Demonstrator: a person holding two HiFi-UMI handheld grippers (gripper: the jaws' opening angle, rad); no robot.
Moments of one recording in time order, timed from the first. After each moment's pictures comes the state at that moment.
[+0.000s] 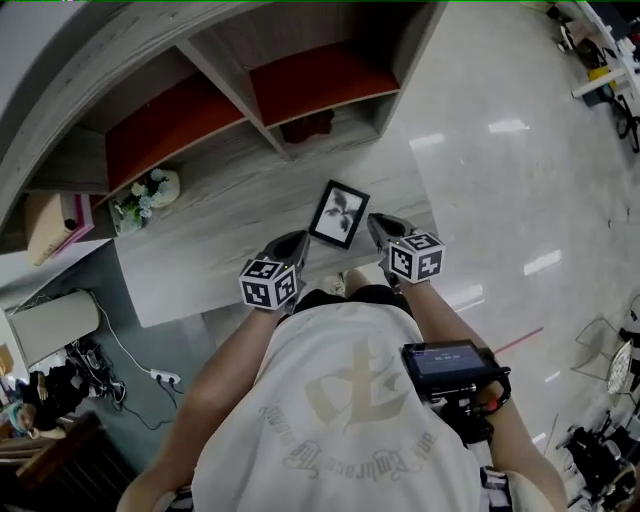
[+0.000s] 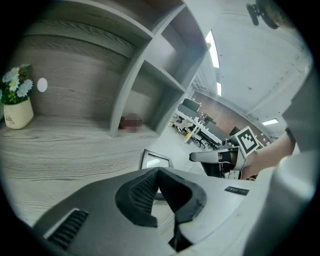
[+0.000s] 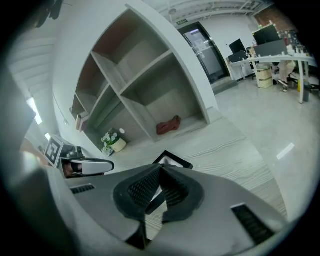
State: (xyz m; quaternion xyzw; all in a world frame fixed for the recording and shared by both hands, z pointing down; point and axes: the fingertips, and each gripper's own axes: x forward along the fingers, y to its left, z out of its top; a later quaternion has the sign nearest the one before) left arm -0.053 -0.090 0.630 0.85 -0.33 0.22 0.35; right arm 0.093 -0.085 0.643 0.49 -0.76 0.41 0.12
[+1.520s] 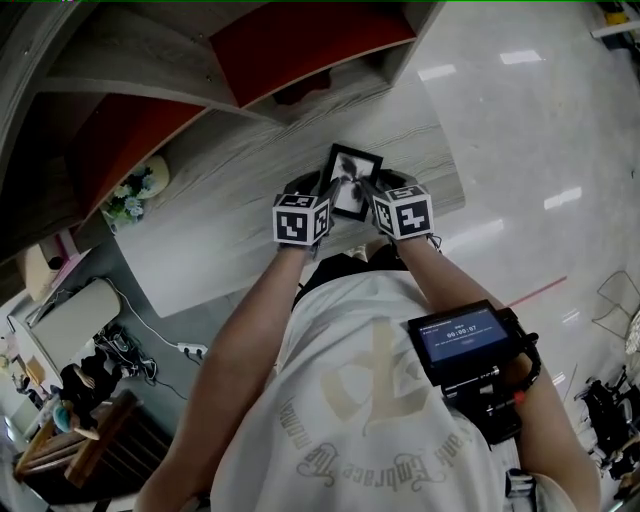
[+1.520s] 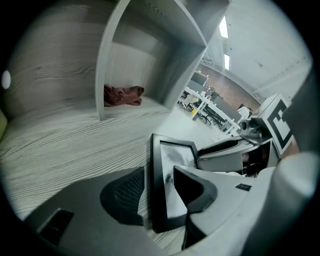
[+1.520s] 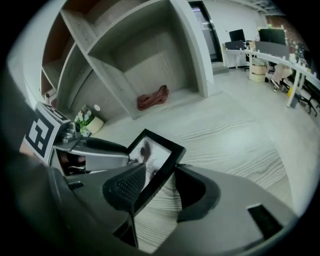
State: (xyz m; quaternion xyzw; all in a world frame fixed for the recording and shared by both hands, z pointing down) left arm -0.013 -0.156 0.747 0.81 -0.30 0.37 0.36; right arm 0.072 -0.122 0.747 0.50 -0.68 0.48 0.25
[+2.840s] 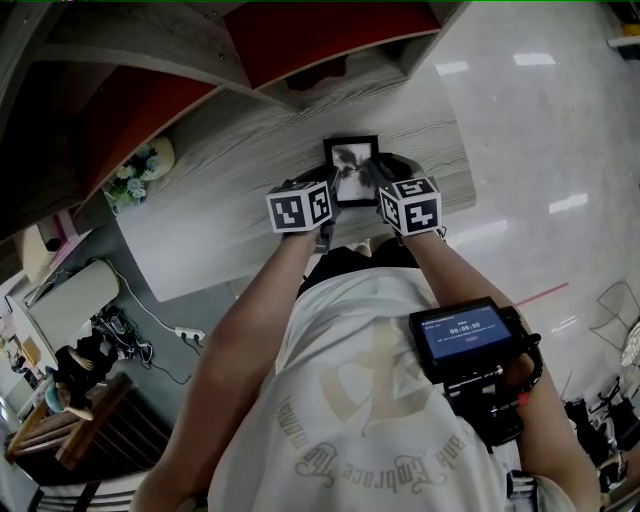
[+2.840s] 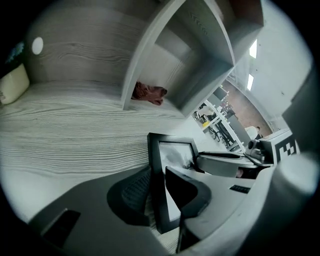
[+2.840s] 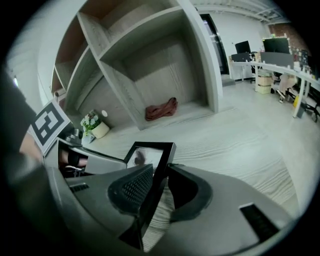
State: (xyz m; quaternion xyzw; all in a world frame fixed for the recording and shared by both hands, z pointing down) left arm -0.026 -0.153 0.736 0.74 -0.36 0.32 0.46; right arm 0.068 -0.146 0.724 0.50 -0.73 0.41 0.22
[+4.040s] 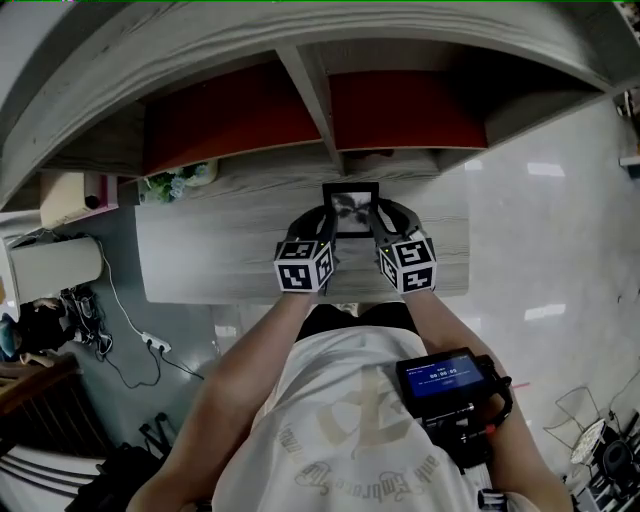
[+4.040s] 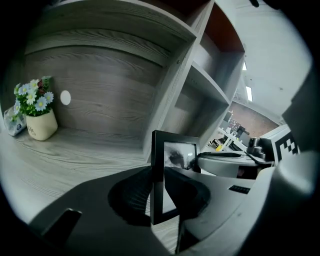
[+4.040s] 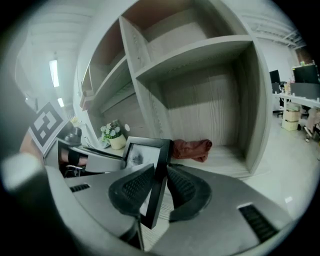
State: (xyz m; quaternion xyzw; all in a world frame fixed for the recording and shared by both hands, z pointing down) left arm -0.082 -0.208 0.642 0.78 -0.50 0.20 0.34; right arm 0.014 -0.215 0.631 0.45 -0.84 0.25 0.18
